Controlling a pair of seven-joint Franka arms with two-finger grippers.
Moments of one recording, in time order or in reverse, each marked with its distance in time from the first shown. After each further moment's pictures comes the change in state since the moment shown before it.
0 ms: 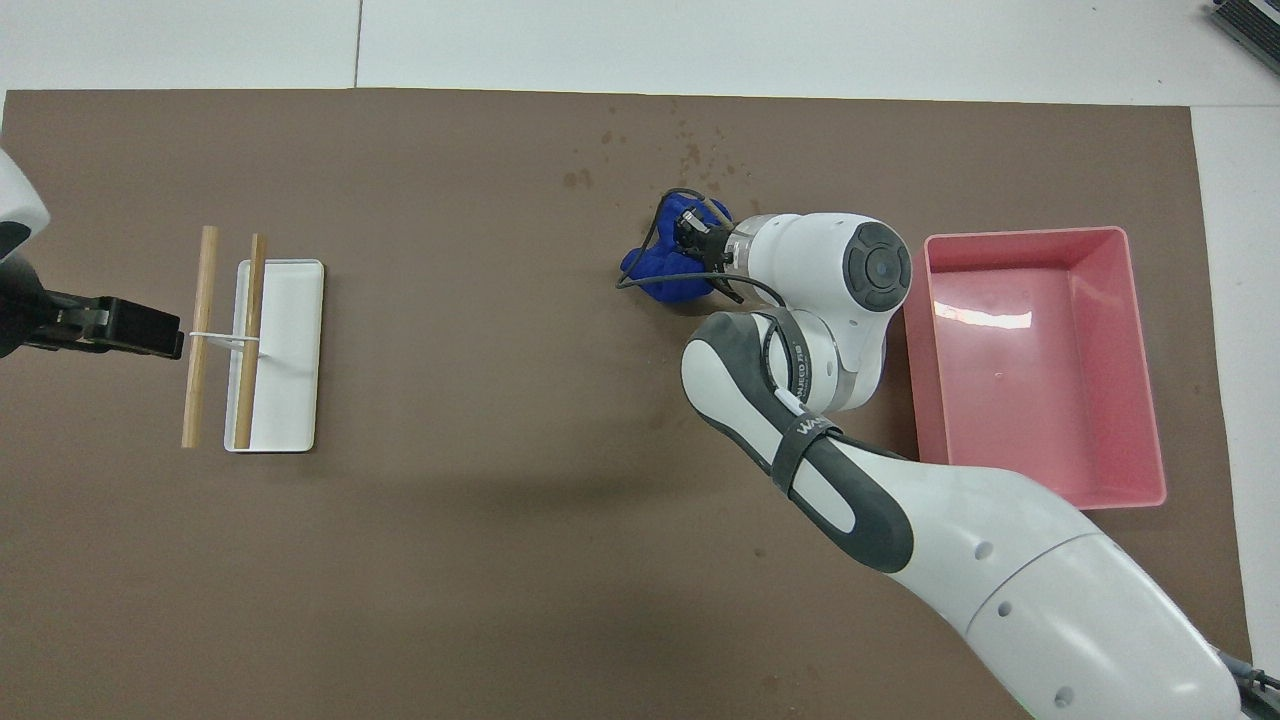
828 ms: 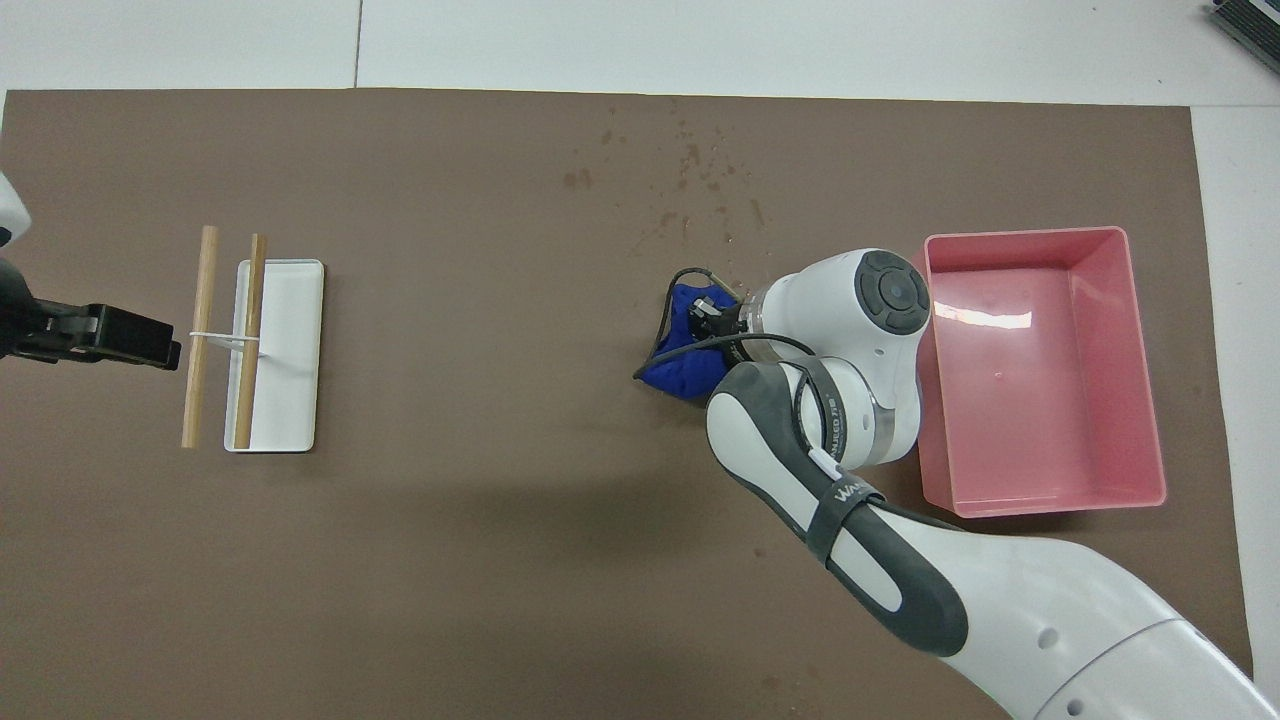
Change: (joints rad) left arm -0.006 0.000 0.011 0.010 -0.023 -0.031 0.003; right arm -0.004 -0.202 0.000 -0.234 0.000 -0.263 0.004
